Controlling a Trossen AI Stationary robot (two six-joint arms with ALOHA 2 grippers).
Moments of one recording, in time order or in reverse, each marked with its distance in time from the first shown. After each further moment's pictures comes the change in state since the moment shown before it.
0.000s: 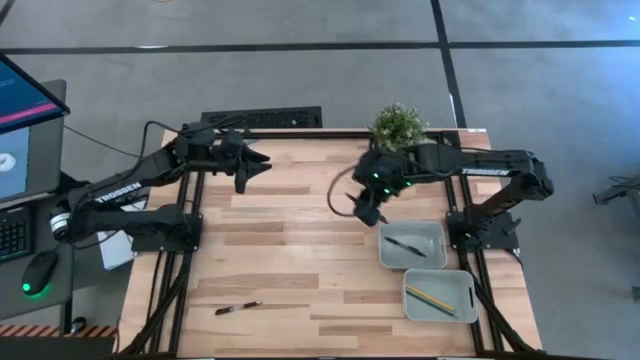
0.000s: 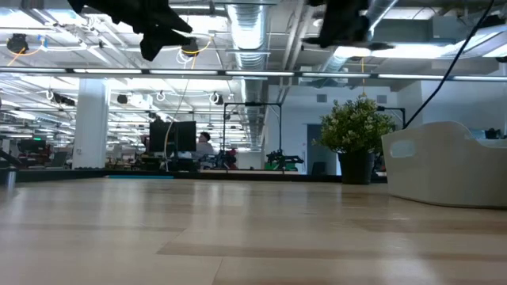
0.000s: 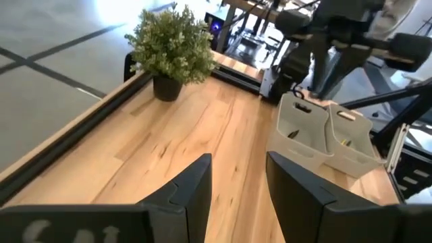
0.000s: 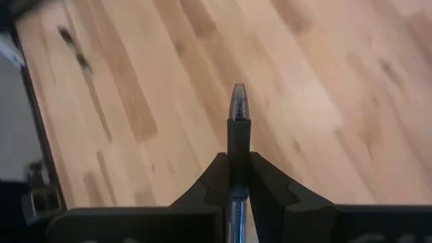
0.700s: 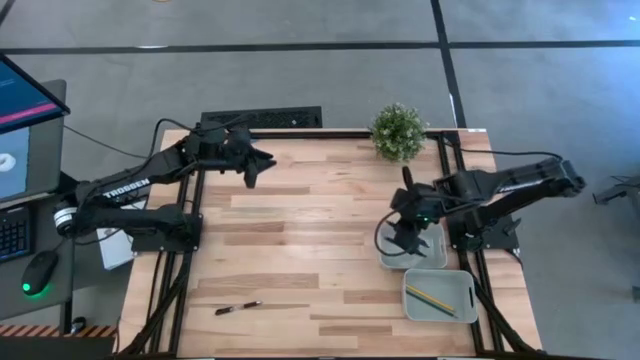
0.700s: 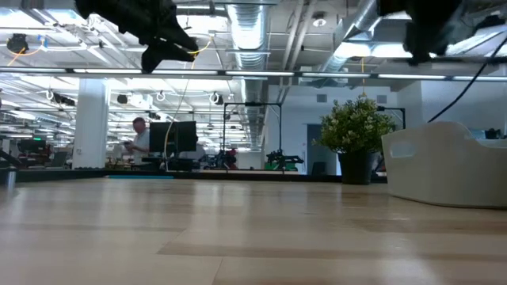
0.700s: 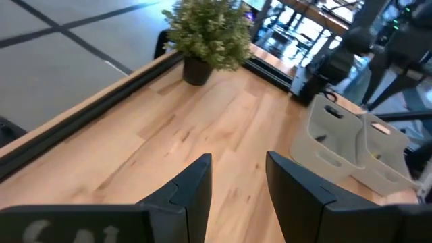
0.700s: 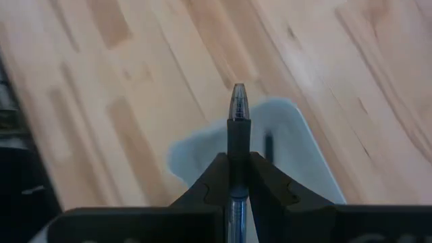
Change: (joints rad) left arm 0.000 0.073 0.000 0.004 -0.103 -0.097; right arm 0.237 -0.316 -0.382 -0.057 0.091 0.219
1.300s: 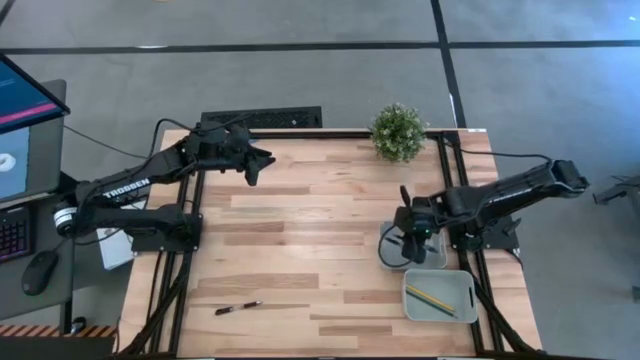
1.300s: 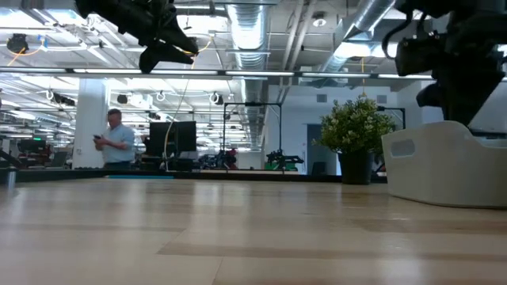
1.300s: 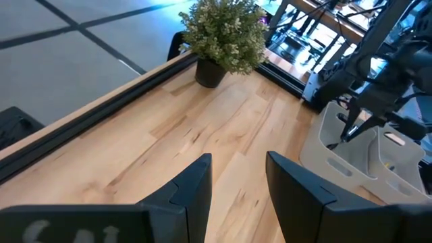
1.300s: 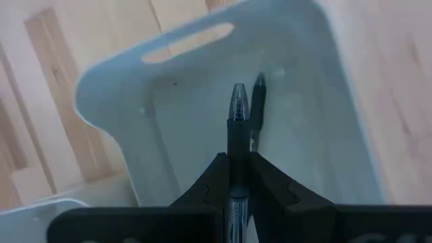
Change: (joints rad) left arm 0.000 0.000 0.000 -0.004 -0.053 -0.031; right arm 0.000 -0.043 -0.369 0.211 -0.080 -0.124
